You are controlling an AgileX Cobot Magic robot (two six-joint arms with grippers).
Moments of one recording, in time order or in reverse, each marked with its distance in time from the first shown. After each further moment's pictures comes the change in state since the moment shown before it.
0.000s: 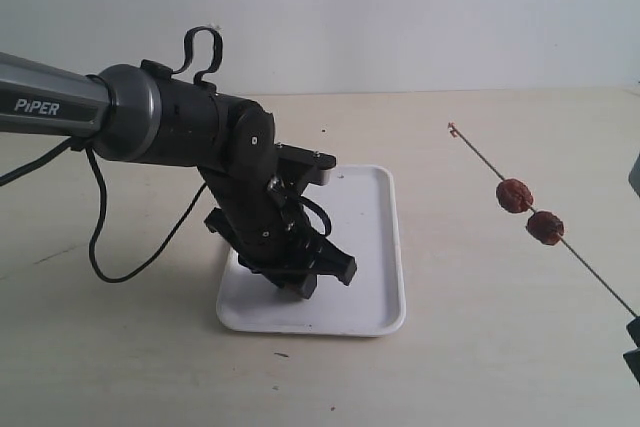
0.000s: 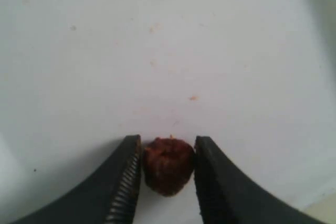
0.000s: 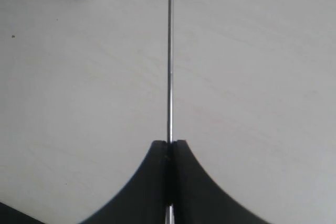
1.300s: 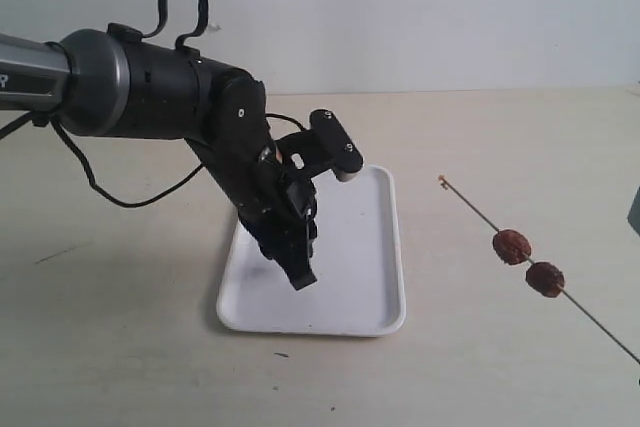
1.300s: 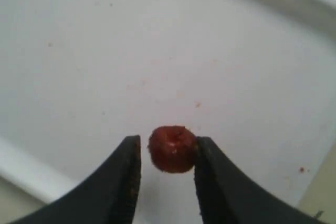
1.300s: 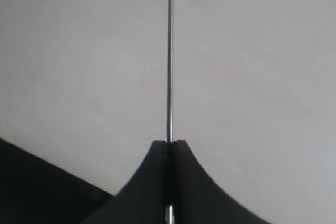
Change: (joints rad) left arm 0.000 -0.089 0.000 0.098 -0.045 0.620; right arm 0.000 0.000 0.000 0.062 0.130 -0.047
